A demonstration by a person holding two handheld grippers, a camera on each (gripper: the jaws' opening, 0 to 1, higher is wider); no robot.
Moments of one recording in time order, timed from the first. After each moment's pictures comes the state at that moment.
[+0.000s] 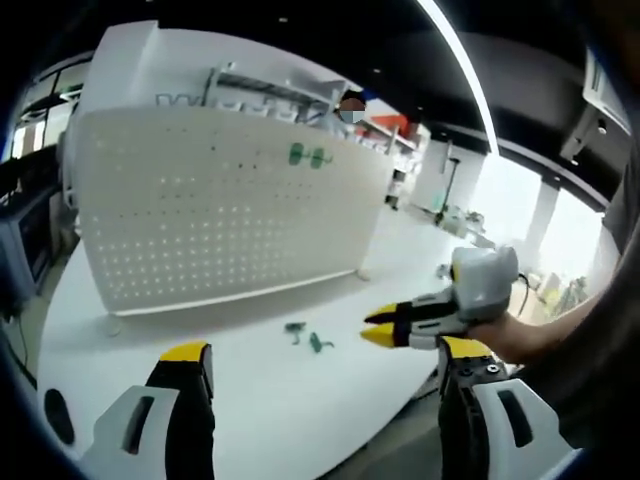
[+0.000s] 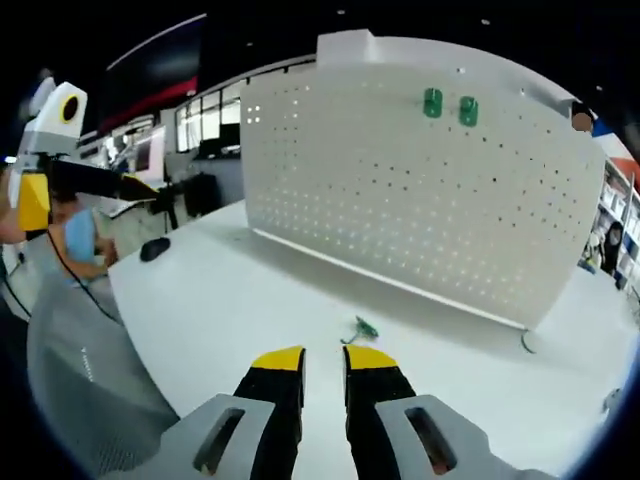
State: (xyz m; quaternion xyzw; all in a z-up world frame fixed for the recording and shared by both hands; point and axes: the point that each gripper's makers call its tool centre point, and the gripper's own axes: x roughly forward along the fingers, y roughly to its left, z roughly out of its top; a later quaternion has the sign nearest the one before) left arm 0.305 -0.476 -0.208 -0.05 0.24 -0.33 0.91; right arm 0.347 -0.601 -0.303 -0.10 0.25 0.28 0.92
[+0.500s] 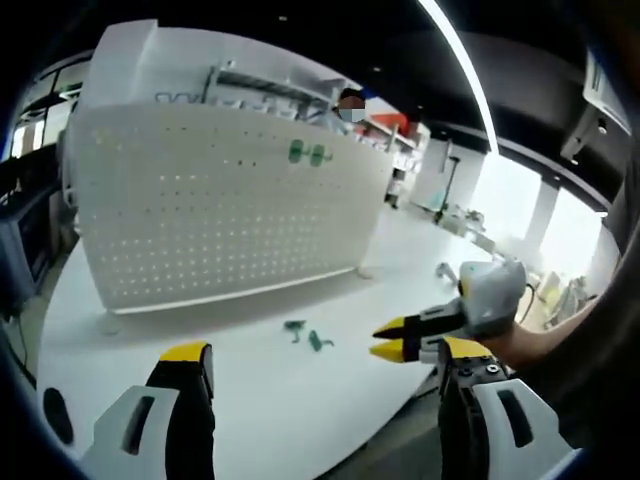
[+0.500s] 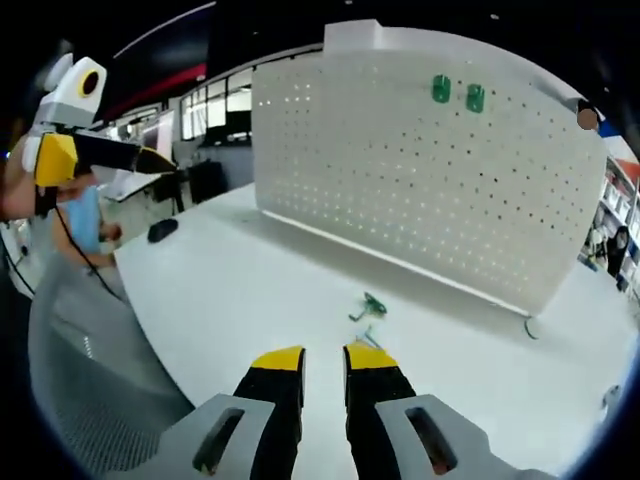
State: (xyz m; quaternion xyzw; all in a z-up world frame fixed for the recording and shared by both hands) left arm 0.305 -0.477 -0.212 -0.05 0.24 -0.33 0.91; right arm 0.329 -0.608 -0.314 -0.11 0.27 0.28 0.91
